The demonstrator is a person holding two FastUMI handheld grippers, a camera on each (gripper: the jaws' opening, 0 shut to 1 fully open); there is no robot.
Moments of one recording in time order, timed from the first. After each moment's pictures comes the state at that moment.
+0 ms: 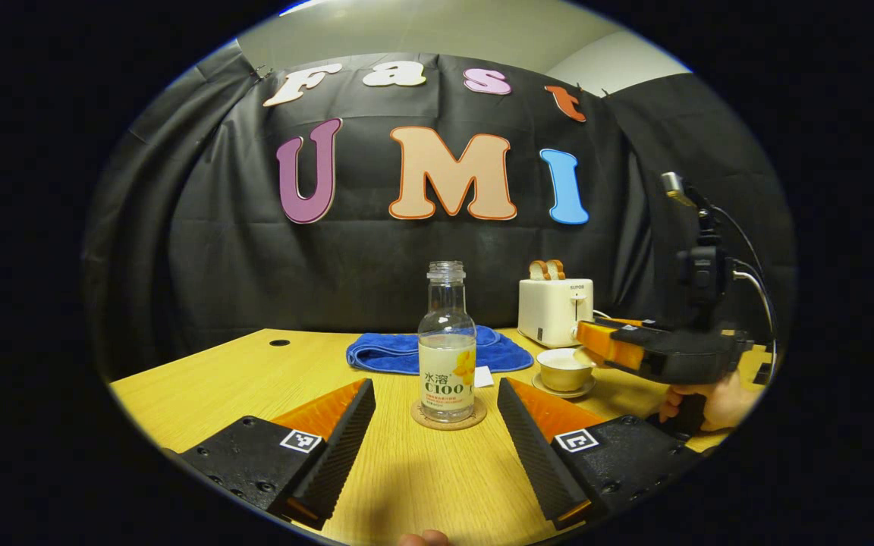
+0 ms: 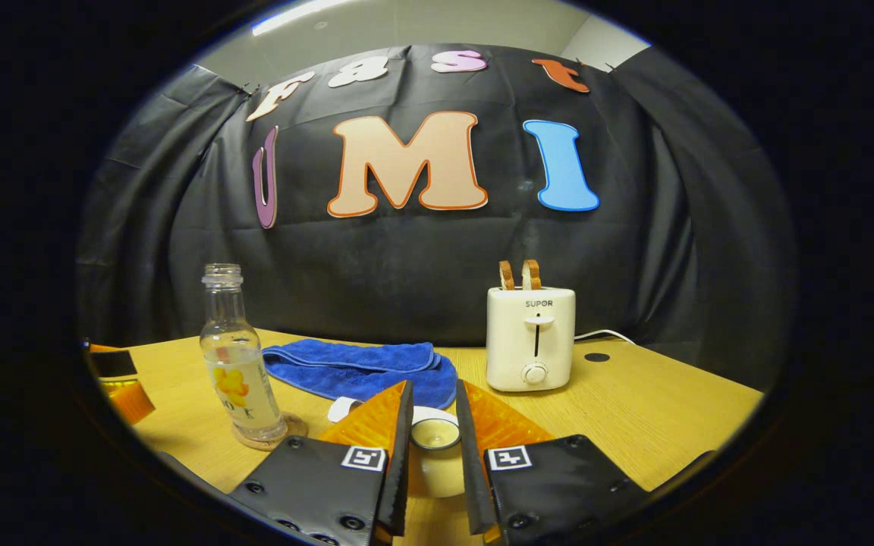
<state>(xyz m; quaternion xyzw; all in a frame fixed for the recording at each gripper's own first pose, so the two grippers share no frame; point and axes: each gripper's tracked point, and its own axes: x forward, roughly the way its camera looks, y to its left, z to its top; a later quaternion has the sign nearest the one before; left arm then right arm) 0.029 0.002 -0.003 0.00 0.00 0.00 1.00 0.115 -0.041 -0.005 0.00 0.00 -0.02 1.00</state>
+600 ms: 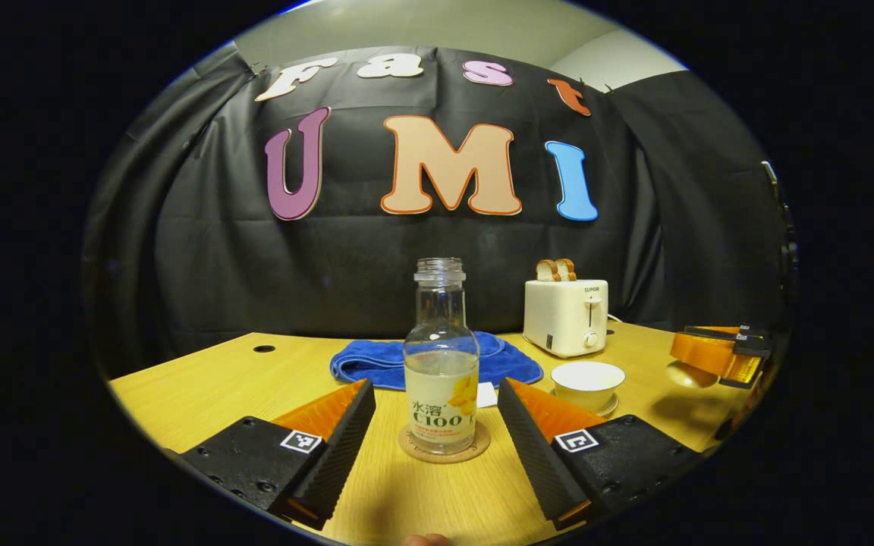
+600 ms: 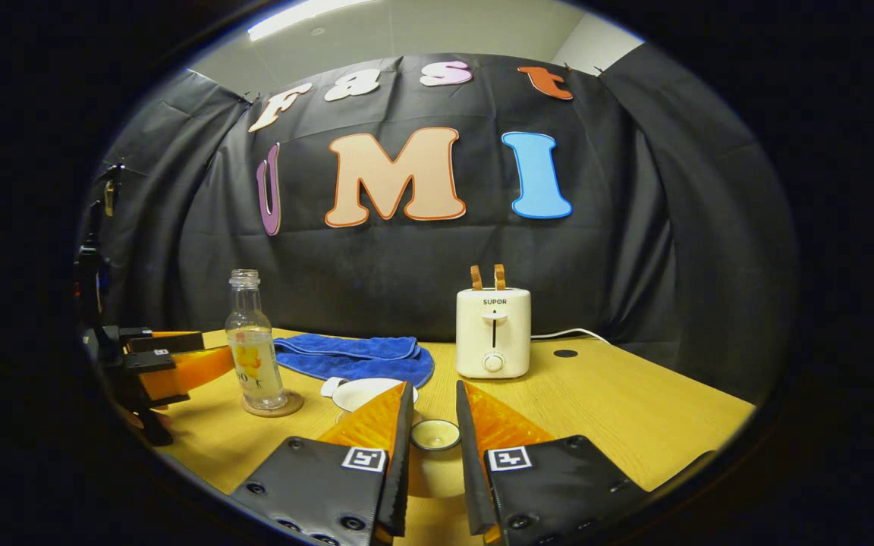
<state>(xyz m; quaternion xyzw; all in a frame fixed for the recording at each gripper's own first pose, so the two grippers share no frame) 0.090 -0.008 -0.004 0.00 0.00 0.00 1.00 0.050 -0.088 0.002 0.00 0.00 -0.02 1.00</state>
